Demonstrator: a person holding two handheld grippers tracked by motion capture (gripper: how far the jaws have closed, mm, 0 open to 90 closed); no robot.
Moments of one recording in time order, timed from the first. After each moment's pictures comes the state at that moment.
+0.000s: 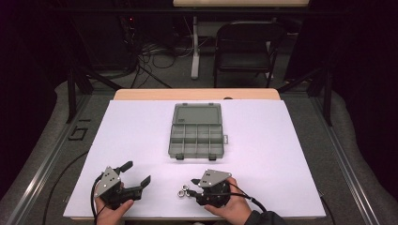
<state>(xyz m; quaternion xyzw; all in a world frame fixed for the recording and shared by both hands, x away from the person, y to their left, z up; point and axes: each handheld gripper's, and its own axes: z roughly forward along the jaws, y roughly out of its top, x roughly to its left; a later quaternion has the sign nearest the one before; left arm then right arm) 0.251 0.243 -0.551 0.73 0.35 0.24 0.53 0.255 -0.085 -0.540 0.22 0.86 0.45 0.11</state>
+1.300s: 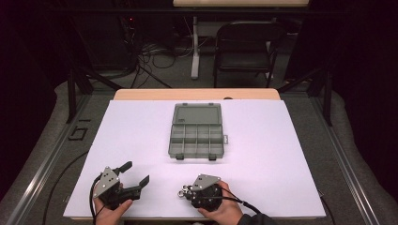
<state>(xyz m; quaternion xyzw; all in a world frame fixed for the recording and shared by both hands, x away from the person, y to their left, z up) 0.251 0.246 -0.551 0.73 0.36 0.24 0.53 0.254 -0.067 -0.567 0.25 0.87 0.42 0.10</state>
